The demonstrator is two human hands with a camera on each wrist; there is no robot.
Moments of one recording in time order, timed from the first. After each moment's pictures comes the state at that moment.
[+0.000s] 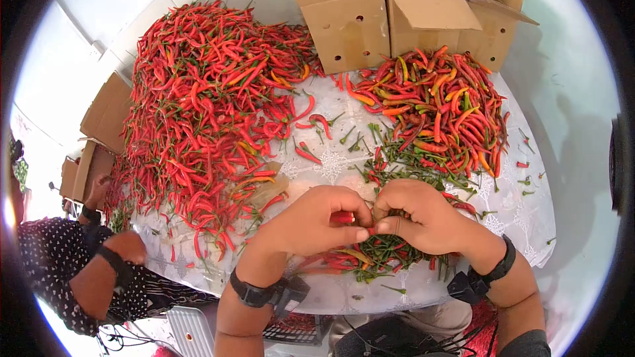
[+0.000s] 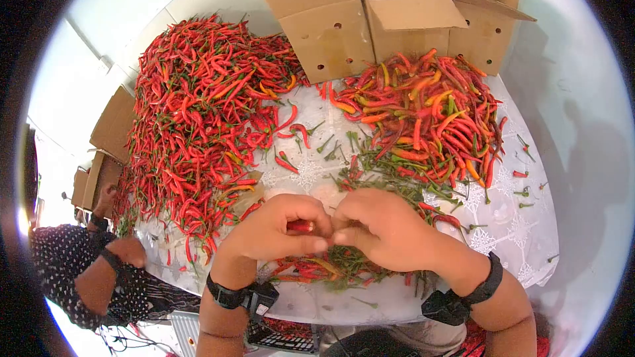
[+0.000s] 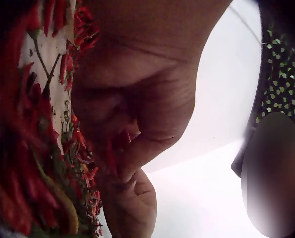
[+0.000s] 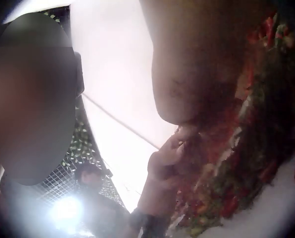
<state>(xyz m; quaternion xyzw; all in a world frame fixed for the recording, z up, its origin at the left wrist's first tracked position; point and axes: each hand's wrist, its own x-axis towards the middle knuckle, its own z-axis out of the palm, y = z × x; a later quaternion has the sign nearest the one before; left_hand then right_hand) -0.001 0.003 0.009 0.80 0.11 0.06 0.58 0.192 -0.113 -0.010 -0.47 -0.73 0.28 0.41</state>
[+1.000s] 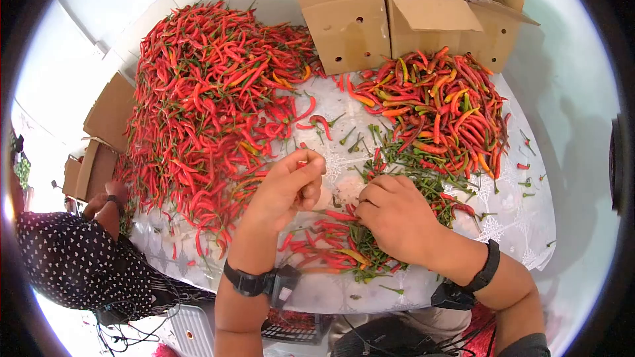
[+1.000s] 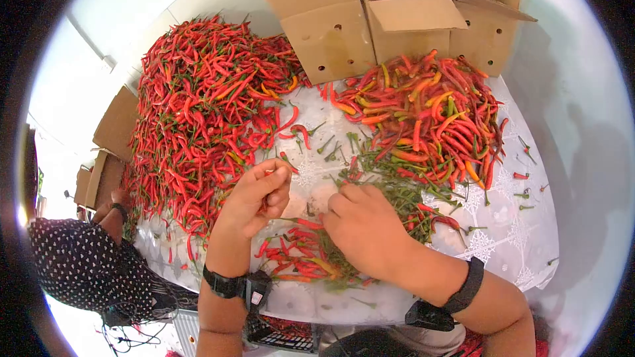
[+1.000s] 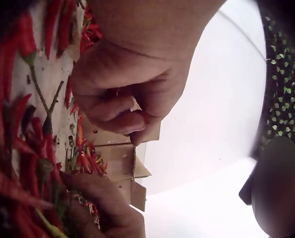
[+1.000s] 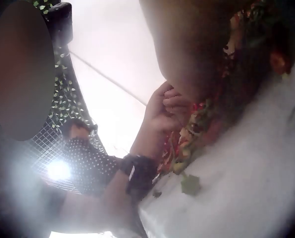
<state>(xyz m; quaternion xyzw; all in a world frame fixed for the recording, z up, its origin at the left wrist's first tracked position) -0.007 0.029 0.001 0.49 0.32 0.22 0.78 0.165 -0.108 -0.024 -0.56 -0.79 -0.01 0.25</state>
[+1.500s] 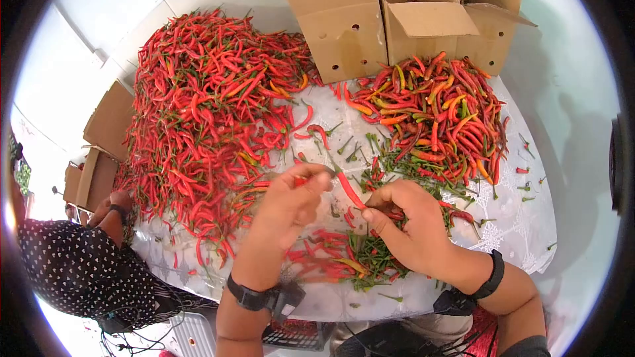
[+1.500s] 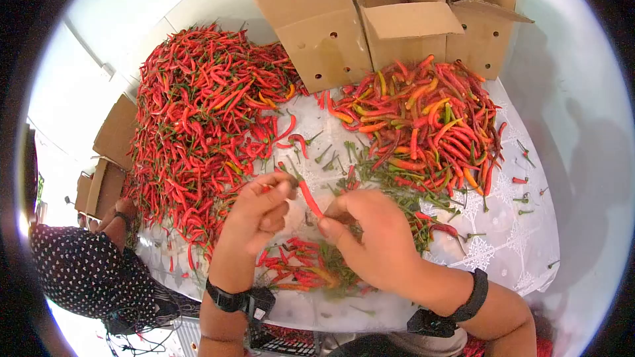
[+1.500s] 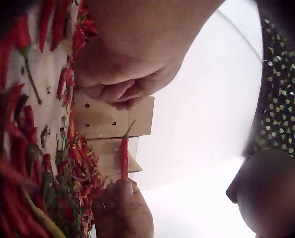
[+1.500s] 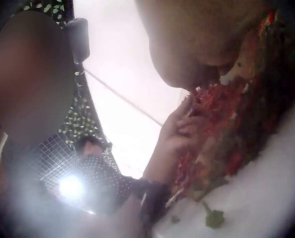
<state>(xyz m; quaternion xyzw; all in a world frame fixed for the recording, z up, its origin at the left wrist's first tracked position) -0.001 0.012 0.013 0.43 0.37 0.26 0.78 0.164 -0.116 -0.004 -0.58 -0.60 0.17 0.52</state>
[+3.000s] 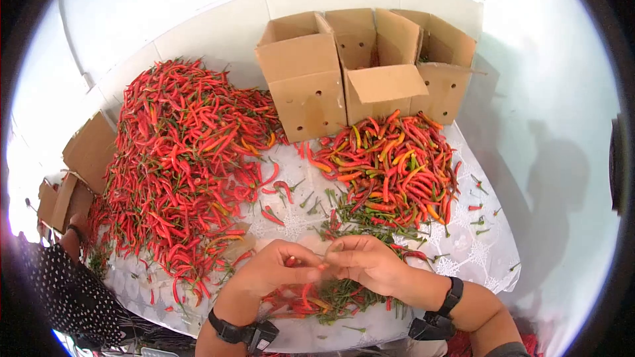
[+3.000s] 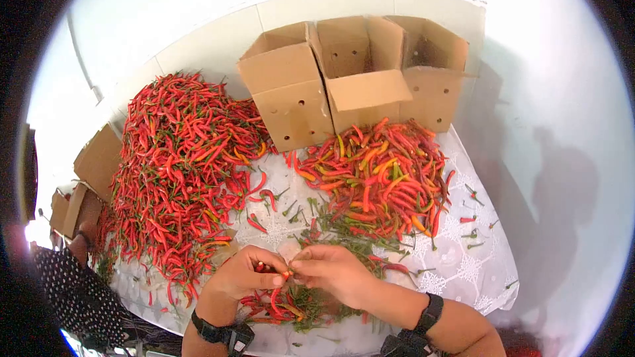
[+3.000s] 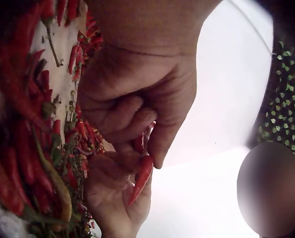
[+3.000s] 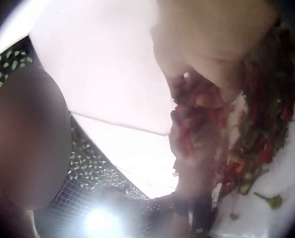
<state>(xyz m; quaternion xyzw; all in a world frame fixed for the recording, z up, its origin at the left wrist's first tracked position) -0.006 0.002 0.000 0.61 0.23 0.07 0.76 0.177 -0.116 -0.008 -0.35 -0.23 0.70 0.57</state>
